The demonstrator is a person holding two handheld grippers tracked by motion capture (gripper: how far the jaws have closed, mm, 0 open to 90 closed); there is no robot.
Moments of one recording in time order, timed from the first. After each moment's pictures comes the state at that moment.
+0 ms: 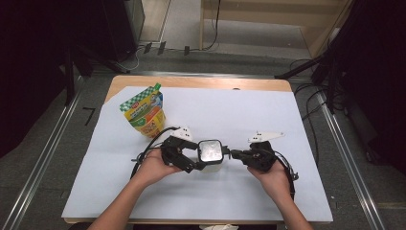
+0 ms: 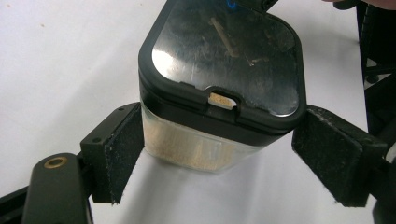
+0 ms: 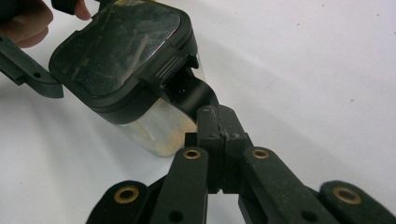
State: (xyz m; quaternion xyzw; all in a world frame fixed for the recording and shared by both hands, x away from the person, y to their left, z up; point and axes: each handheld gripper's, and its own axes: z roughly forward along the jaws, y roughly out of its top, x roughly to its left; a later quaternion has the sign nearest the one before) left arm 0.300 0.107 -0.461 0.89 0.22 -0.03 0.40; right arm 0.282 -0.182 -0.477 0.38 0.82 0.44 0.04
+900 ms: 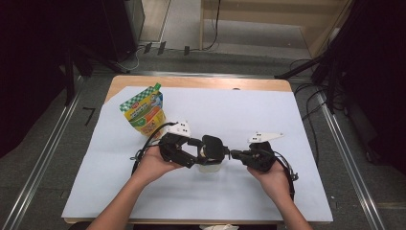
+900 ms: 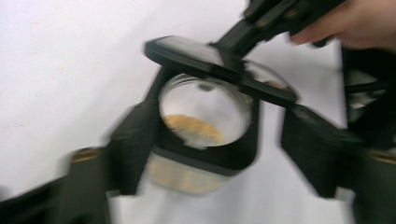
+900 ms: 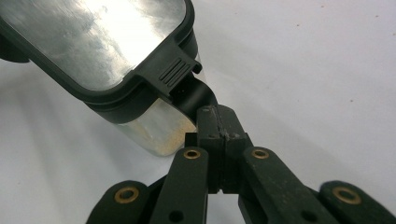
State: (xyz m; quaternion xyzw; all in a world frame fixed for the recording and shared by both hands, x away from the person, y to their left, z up) left arm 0.295 0.106 -0.435 0.87 0.22 -0.03 0.43; right arm 0.280 -0.180 -0.476 0.38 0.82 0.44 0.04
